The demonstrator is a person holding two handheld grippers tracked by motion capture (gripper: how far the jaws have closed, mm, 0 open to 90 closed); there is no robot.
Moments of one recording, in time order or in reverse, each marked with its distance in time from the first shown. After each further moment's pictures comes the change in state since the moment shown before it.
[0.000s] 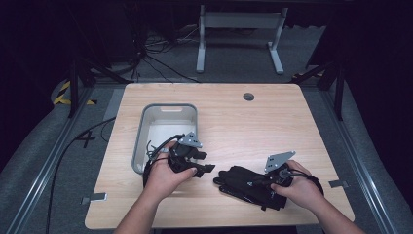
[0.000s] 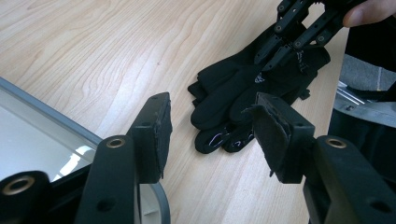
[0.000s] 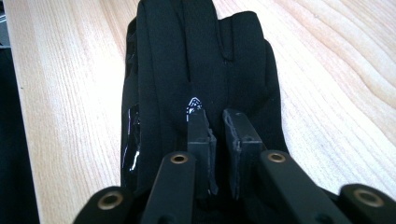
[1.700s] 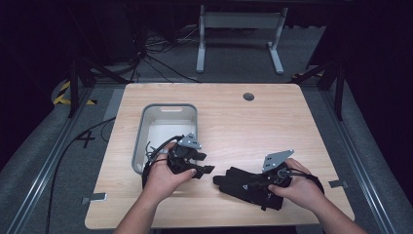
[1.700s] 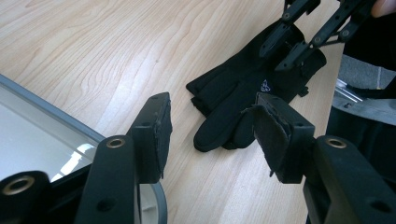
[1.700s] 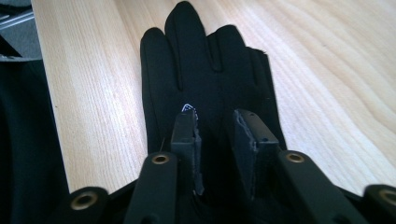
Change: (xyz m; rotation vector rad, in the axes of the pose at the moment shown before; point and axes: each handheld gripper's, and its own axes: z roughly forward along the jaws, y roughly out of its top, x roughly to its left) left arm -0.002 -0.002 -0.002 0.003 0.000 0.002; right arm 0.013 0.018 -0.011 -0.011 0.008 -0.013
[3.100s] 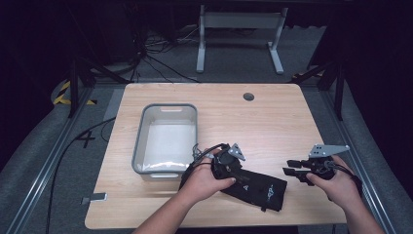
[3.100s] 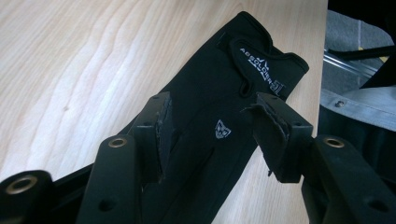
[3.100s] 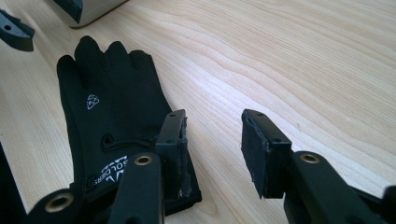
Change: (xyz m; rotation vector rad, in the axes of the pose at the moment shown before) left arm -0.042 0.040 0.092 0.115 -0.102 0.144; right arm -0.046 -0.071 -0.069 -0.205 -0.170 0.288
